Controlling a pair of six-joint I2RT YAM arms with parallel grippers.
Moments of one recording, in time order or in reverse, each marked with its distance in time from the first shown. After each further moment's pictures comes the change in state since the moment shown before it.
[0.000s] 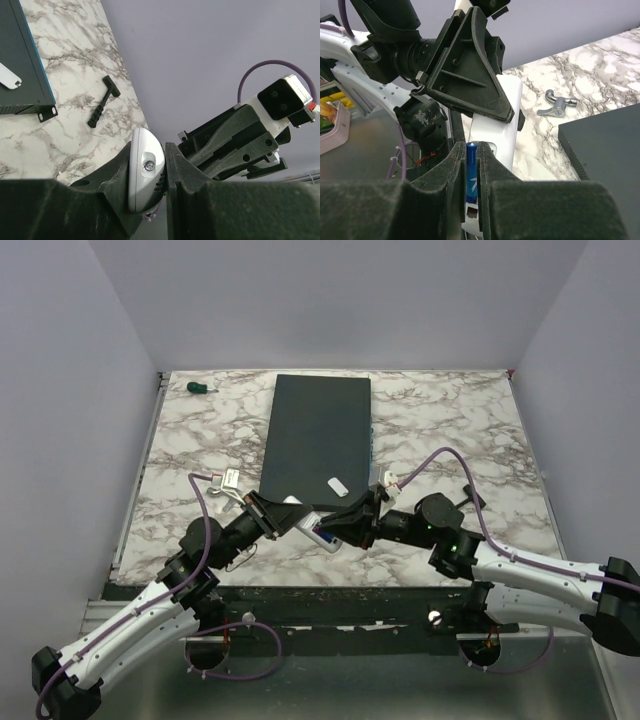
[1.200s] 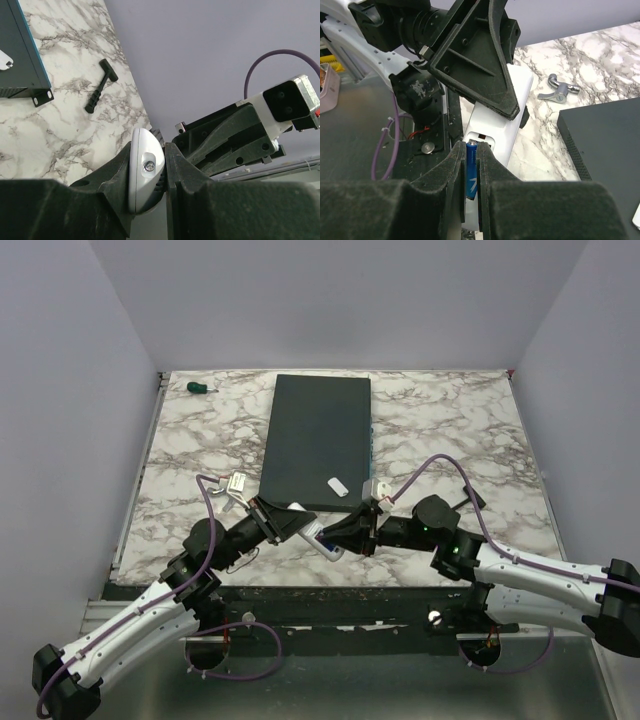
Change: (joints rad) left arm 0.000 -0.003 -0.033 0.021 0.053 -0.018; right arm 0.001 -0.014 -0.009 -0.100 -0.053 -0.125
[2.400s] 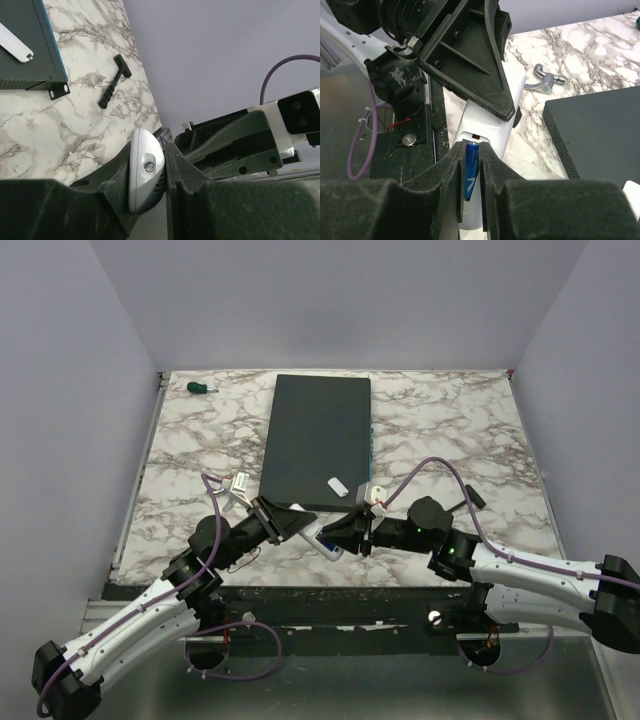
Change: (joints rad) left arm 0.001 0.034 0.000 -0.031 0.005 0.001; right arm 0.009 0.031 -0.011 -0.009 0.059 -0.078
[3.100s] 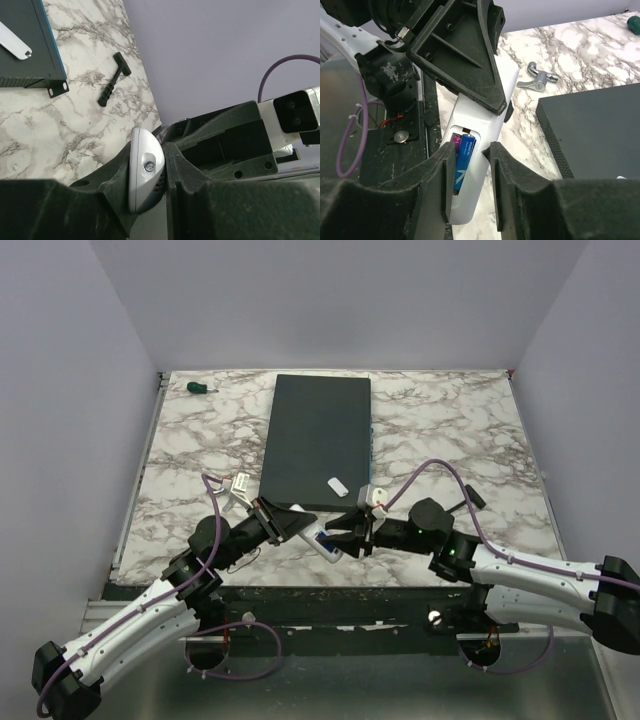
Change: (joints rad) left arm 0.000 -0.005 0.000 -0.007 0.003 0.000; right arm -0.003 -0.004 -0.018 0.013 0.011 -0.031
